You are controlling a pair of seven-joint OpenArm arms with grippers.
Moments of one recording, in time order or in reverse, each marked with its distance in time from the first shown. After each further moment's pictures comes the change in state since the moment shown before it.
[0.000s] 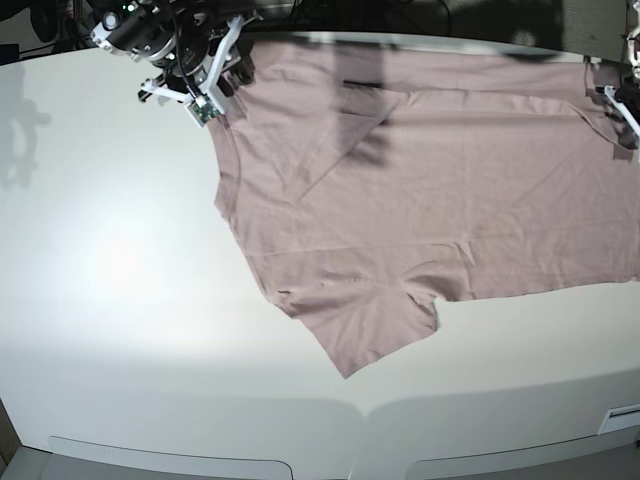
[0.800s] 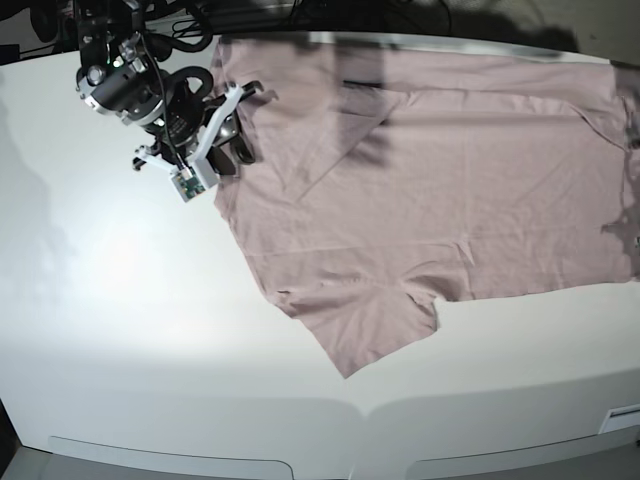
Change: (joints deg) left arm -34.1 -8.6 0.0 -17.8 -19.5 -19.2 -1.8; right arm 14.6 -0.4 0.1 0.0 7.3 0.0 -0.4
